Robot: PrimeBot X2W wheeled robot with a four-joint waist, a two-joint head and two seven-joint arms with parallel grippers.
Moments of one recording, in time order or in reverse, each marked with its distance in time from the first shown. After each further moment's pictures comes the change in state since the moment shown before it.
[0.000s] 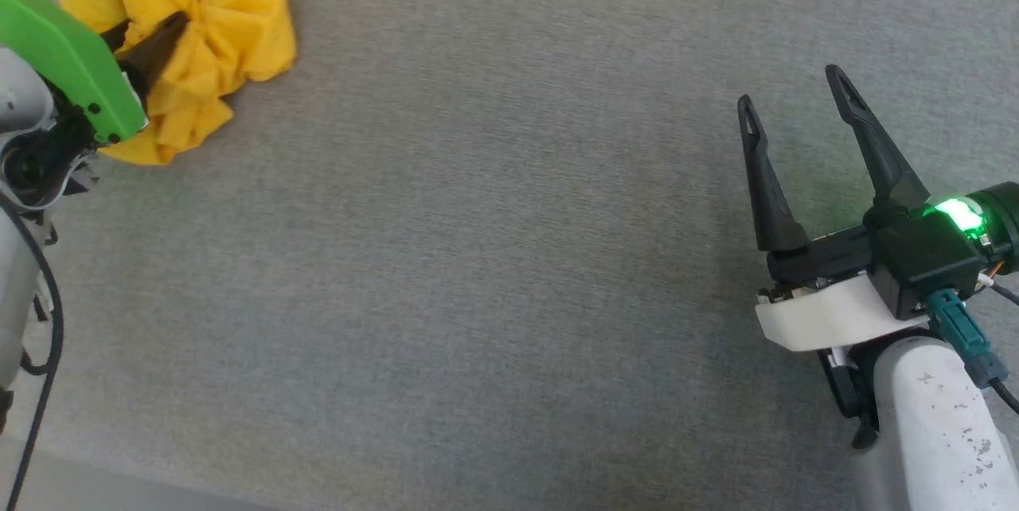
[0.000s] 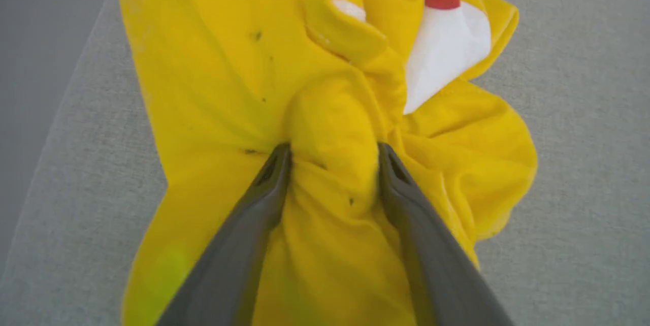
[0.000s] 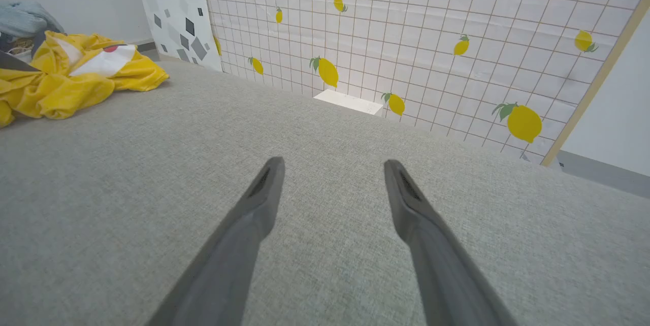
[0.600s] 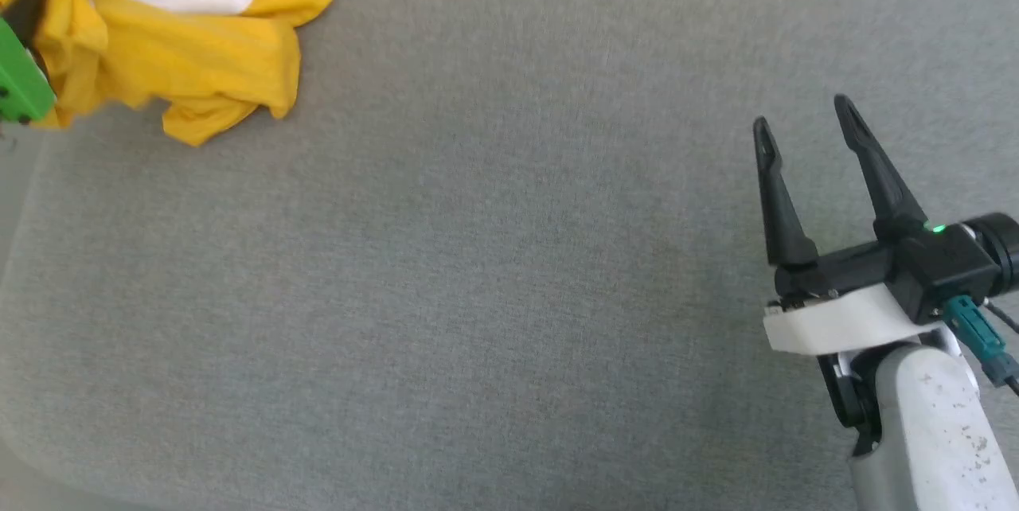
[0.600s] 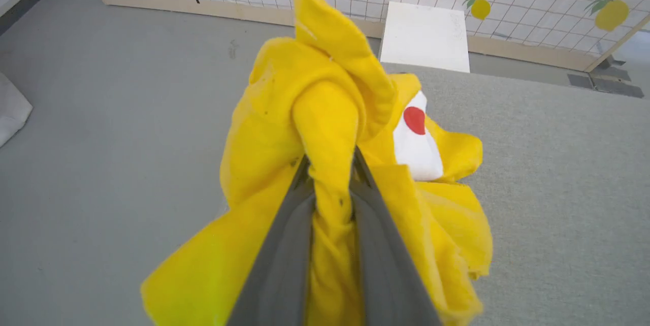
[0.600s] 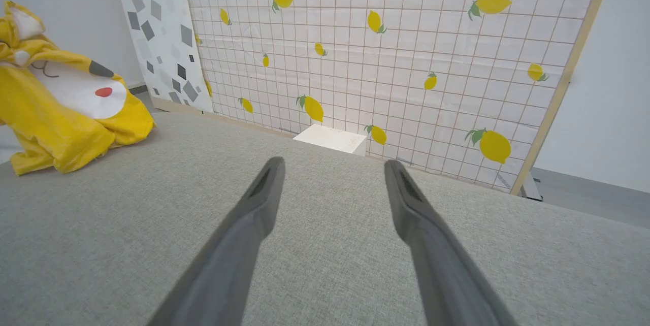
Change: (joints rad) left arm -0.052 0.106 -0.047 0.050 0.081 -0.001 -0.176; right arm 0.013 0.000 -0.040 0.116 0.102 0.000 -0.083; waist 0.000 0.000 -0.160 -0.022
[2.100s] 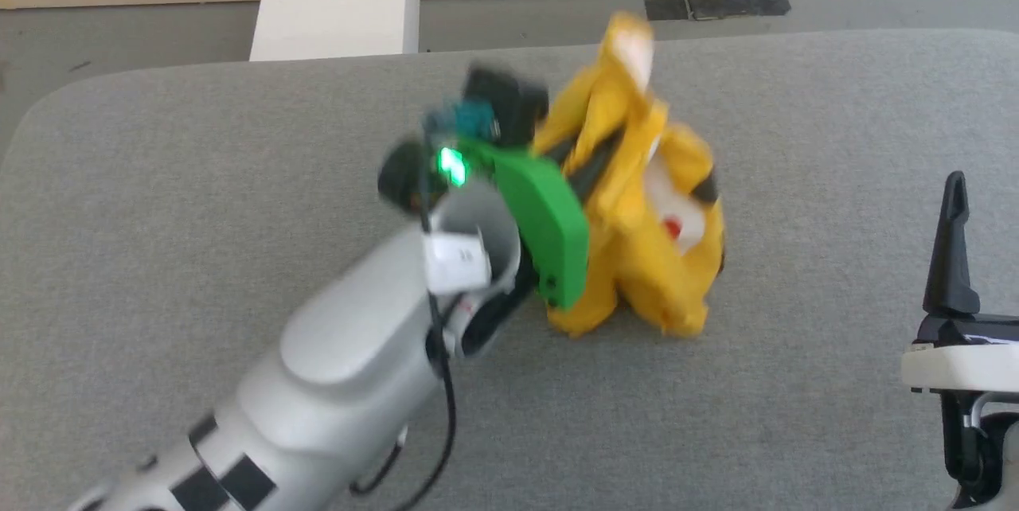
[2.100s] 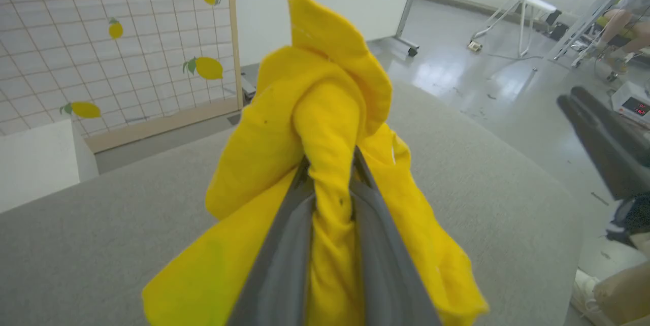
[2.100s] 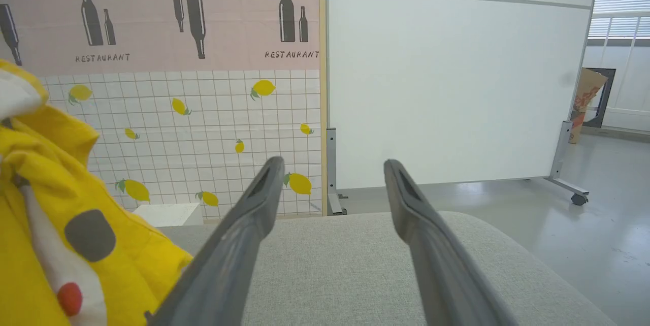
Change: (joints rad) left arm 0.162 -0.489 -0.373 -0.470 0.078 0.239 -0.048; right arm 0.143 -0.001 -0.305 -0.015 0.128 0.000 -0.039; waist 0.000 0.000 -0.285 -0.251
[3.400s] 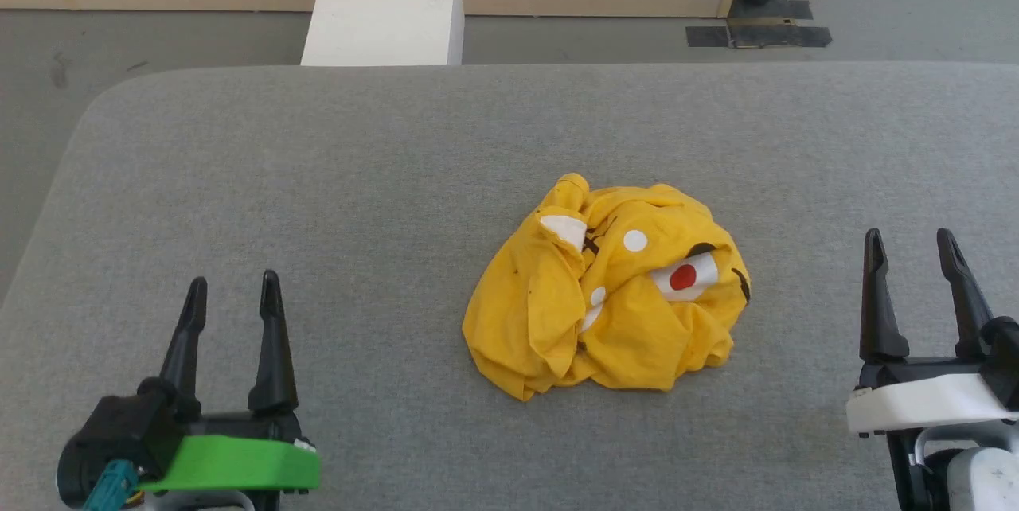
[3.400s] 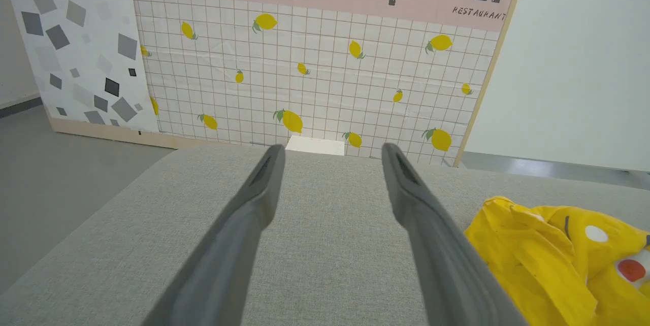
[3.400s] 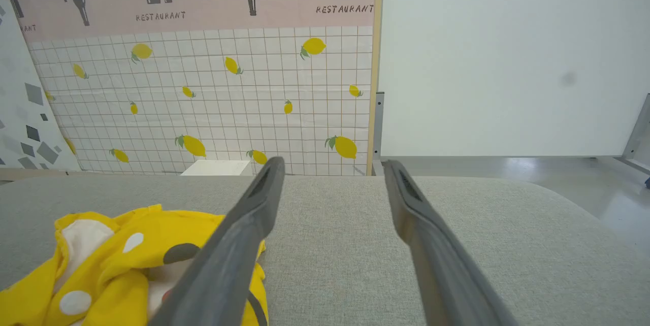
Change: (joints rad) left arm 0.904 0.129 0.648 -0.427 0.402 0.148 -0.439; right arm 0.060 0.000 0.092 0.086 -0.006 0.000 0.000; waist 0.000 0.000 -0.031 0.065
